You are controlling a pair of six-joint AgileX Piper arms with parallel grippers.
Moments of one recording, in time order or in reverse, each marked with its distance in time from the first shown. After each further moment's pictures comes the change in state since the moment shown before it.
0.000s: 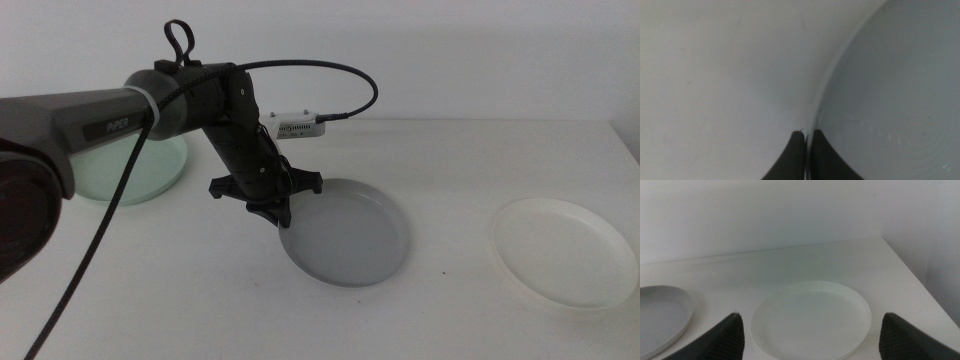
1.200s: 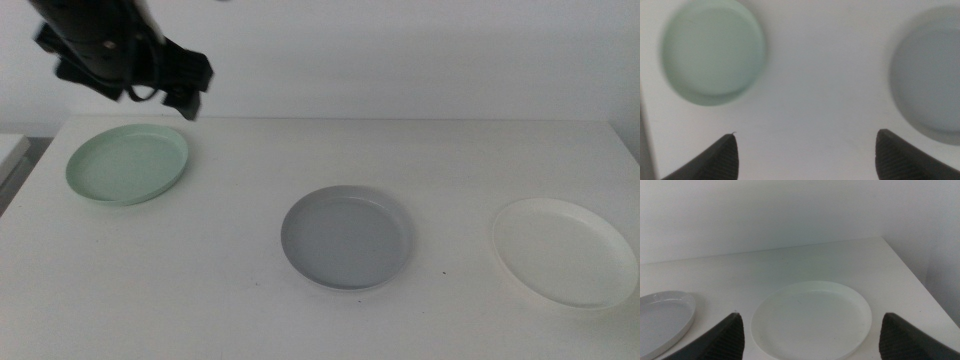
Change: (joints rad) left arm 0.034 -0.540 -0.004 0.432 0.259 0.000; right arm 0.000 0.000 0.000 0.000 0.000 0.000
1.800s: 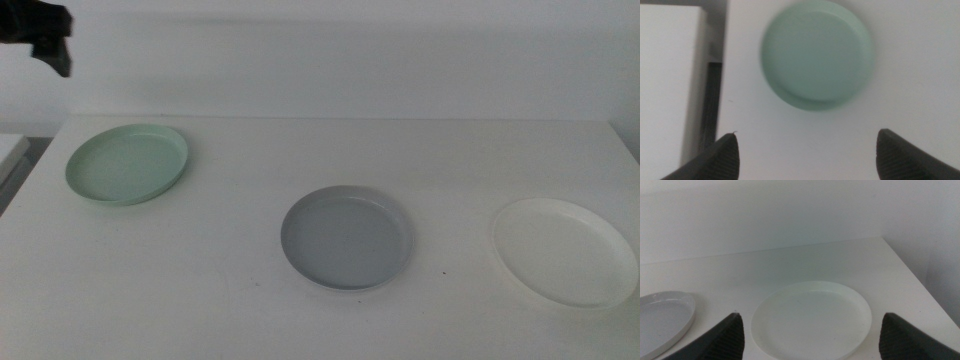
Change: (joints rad) left arm 0.421 0.098 -0.142 -0.123 0.003 0.100; right arm 0.000 0.000 0.000 0.000 0.000 0.000
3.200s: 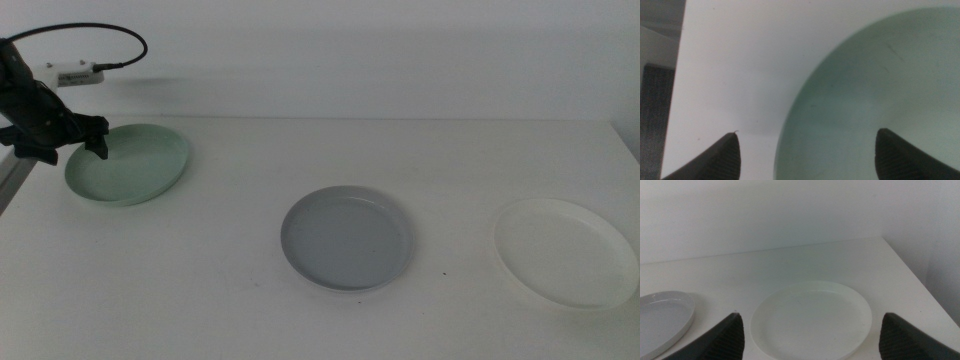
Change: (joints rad) left arm 0.167 0.700 -0.250 -0.179 -0.321 0.162; right arm 0.000 0.000 0.000 0.000 0.000 0.000
